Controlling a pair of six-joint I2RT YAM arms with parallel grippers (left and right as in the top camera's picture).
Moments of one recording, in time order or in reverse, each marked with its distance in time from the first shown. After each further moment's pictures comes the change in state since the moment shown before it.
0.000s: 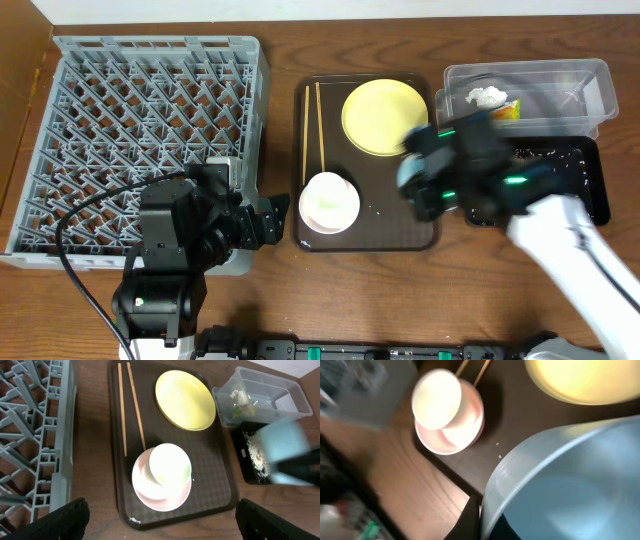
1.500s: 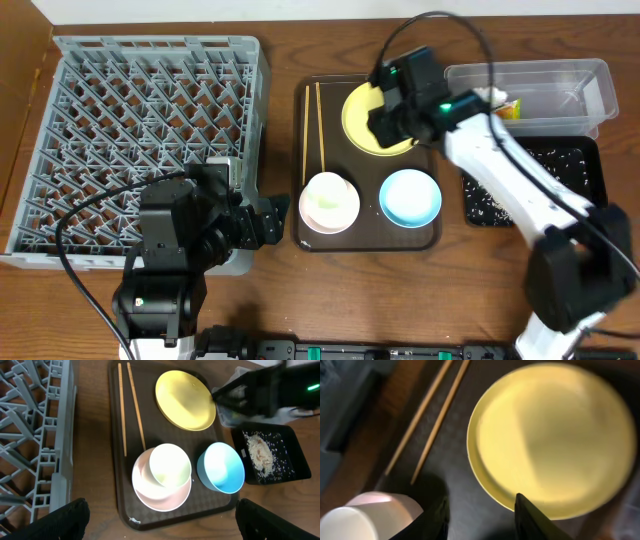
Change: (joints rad) left arm 0.000 0.000 0.000 0.000 0.000 0.000; right arm -0.025 0.490 0.377 0.190 0.146 0.071
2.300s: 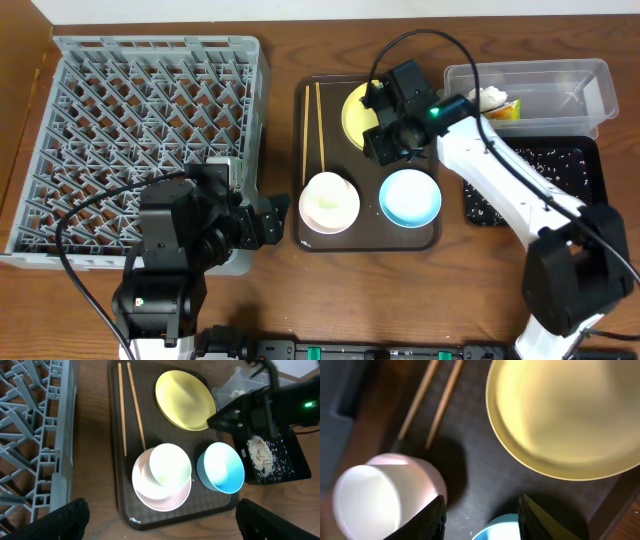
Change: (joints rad) left arm 0.000 0.000 0.000 0.000 0.000 0.000; right arm 0.019 -0.035 0.002 -0.154 -0.050 0.035
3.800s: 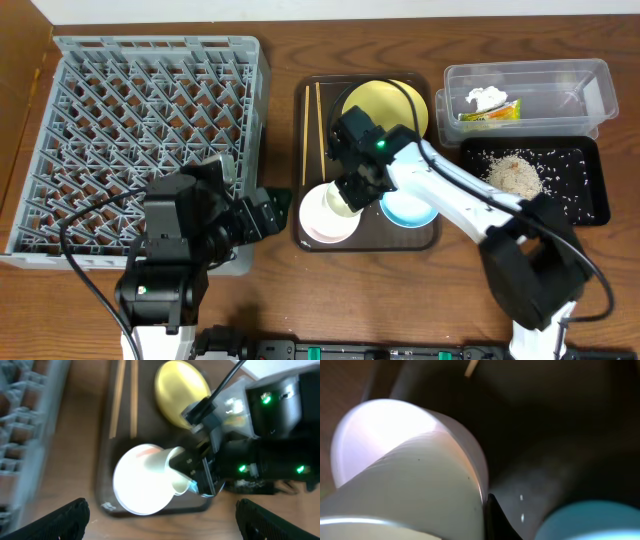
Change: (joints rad) left arm 0.000 0.043 0.000 0.005 0.053 -0.246; right arm 0.185 0.109 -0.051 -0.066 0.025 0.009
